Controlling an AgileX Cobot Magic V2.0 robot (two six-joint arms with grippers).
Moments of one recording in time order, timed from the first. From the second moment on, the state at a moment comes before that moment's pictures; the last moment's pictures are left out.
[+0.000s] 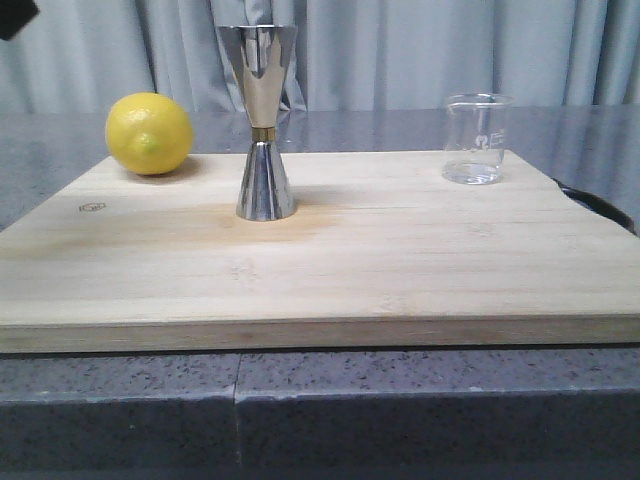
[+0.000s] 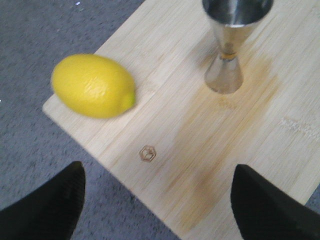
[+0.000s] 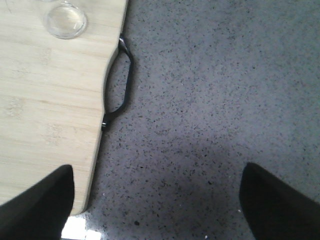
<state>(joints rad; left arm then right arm) -0.34 1.13 -1.11 -0.29 0.93 0.67 0.45 0.85 -0.91 -0.32 1.04 0.27</state>
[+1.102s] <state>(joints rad) -0.34 0.68 -0.79 -0.09 0.74 0.09 0.39 0.48 -0.72 -0.33 0.87 0.33</state>
